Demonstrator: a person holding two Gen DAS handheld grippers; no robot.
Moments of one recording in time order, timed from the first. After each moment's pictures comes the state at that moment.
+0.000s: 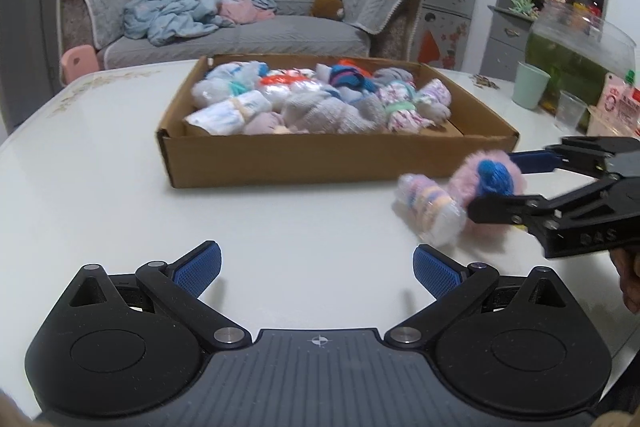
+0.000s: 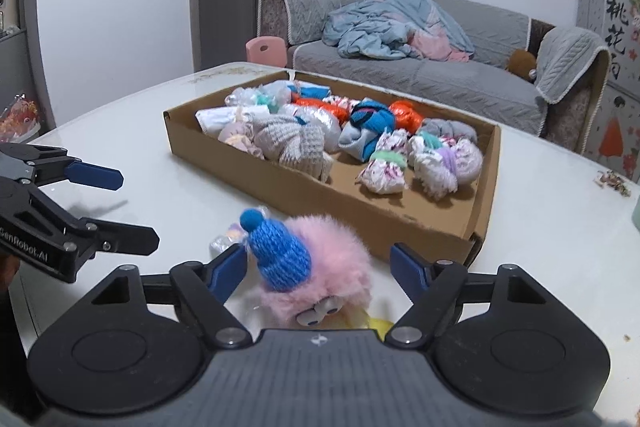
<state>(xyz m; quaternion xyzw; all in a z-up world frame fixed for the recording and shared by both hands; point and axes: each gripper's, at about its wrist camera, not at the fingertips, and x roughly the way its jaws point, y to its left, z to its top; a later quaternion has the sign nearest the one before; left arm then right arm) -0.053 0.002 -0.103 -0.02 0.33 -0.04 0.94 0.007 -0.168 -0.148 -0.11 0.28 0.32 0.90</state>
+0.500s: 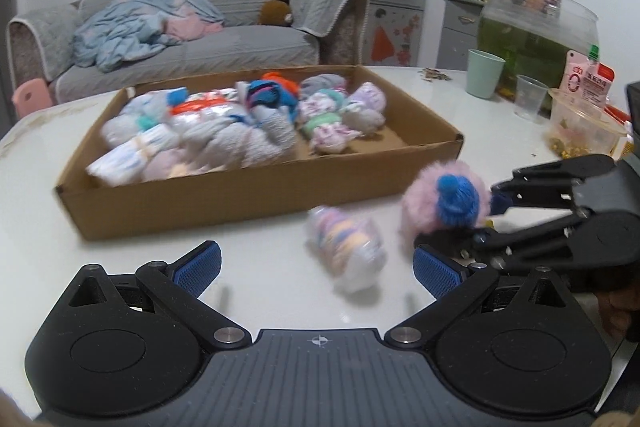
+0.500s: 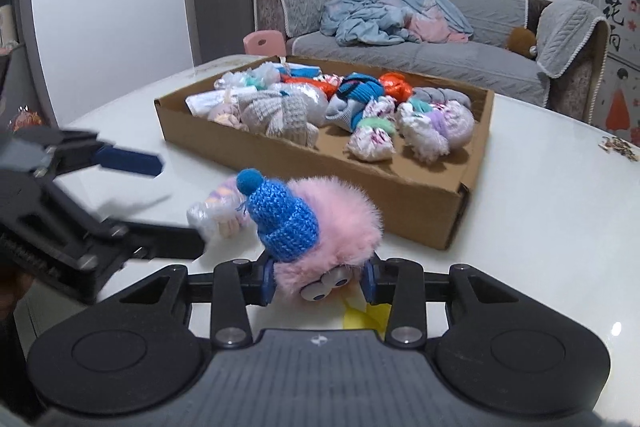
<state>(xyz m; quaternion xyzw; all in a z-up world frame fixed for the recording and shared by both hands) -0.019 -0.054 -0.099 0.02 0.31 -0.10 0.94 0.001 -0.195 -0.160 -0.09 0.30 0.32 0.90</state>
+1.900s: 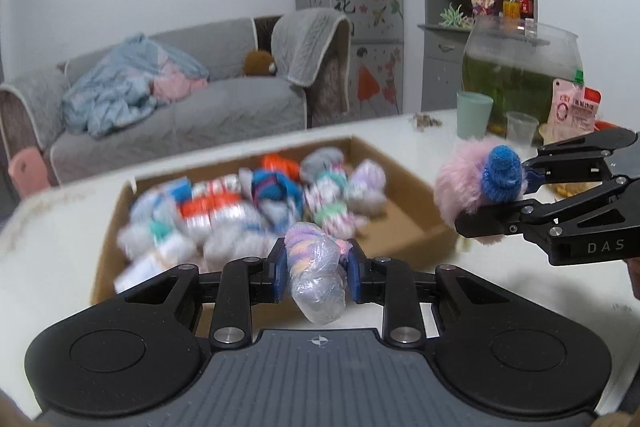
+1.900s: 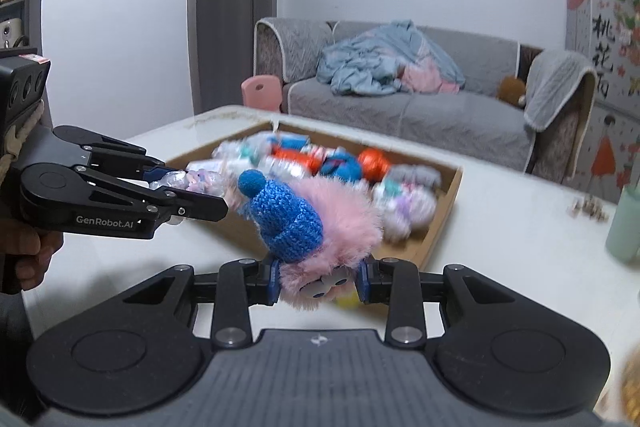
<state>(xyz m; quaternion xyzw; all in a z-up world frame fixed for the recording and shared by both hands) 0.003 -0.046 -0.045 0.07 0.24 -0.13 0.96 0.025 -0.207 -0.096 -0.09 0.22 0.32 0.91</state>
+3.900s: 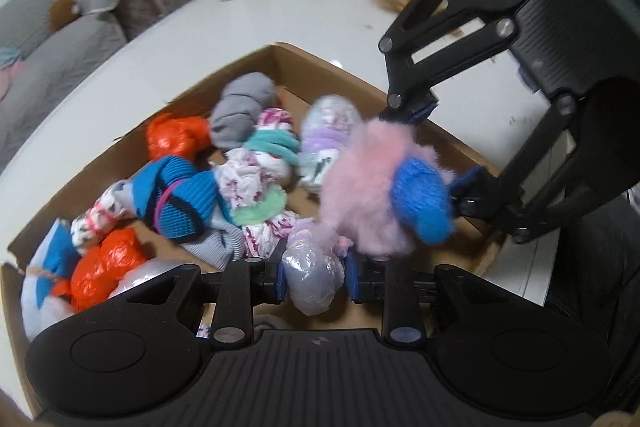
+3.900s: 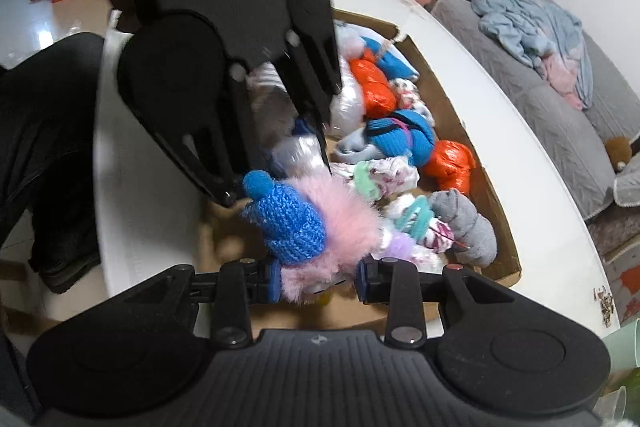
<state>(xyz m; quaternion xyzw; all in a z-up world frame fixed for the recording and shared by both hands) 0.009 -0.099 -0.085 0.23 0.41 -0.35 0.81 0.064 -0.157 -0.122 -0.39 0.32 0.42 0.76</state>
